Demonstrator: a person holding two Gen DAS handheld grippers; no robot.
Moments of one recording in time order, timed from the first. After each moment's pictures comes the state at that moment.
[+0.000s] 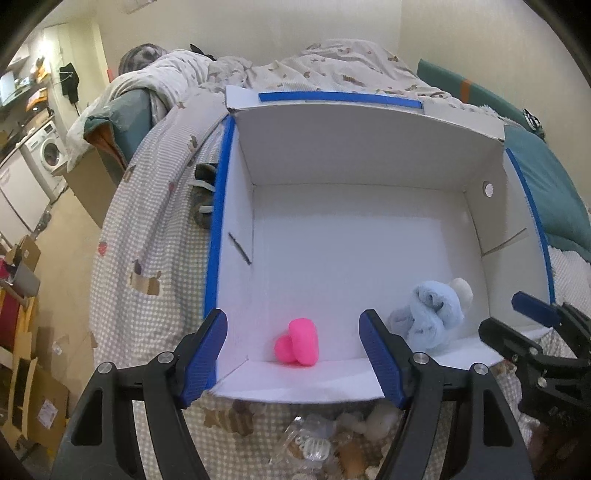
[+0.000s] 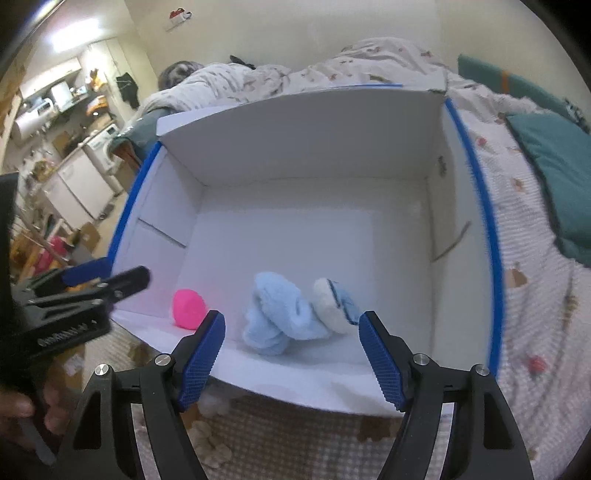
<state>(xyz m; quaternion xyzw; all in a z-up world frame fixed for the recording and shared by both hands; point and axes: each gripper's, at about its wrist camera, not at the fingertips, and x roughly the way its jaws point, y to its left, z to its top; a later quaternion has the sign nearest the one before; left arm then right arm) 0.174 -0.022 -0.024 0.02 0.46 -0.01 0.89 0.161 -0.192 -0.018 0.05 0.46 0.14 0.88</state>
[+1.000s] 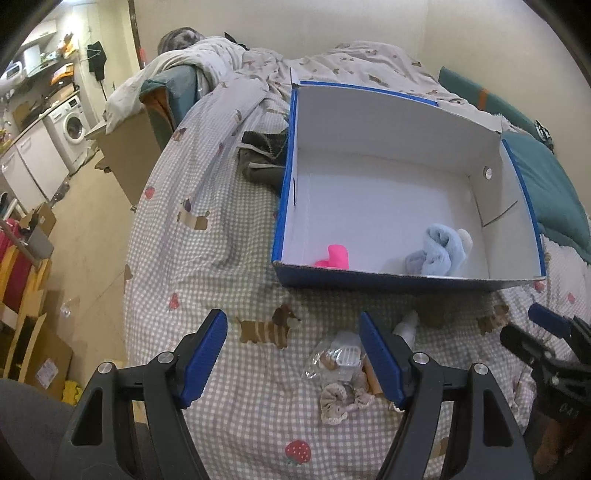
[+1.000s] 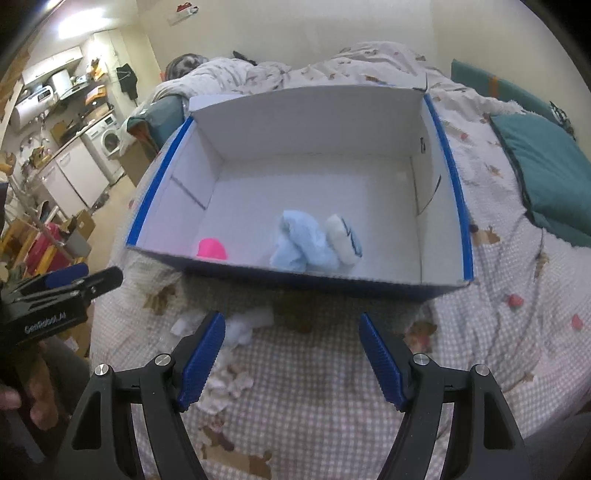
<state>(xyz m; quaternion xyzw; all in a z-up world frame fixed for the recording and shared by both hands) 0.085 0.013 -0.023 -0.01 0.47 0.03 0.88 0.082 -0.181 -0.006 0.04 0.47 0.14 0.87</state>
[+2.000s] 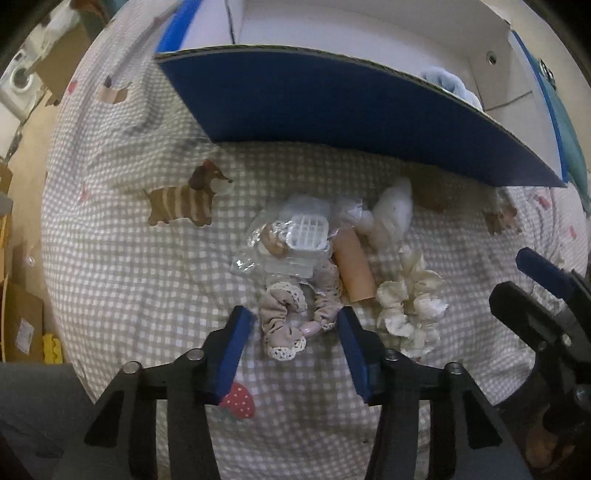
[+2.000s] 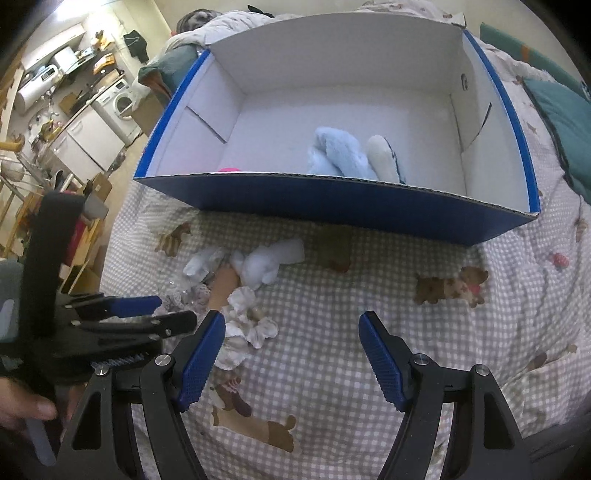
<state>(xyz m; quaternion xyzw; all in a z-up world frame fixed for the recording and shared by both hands) 0.089 -0.019 -0.116 -0.03 0.64 -0.04 0.76 0.081 -0.161 -0.047 0.05 0.55 0.18 0.81</state>
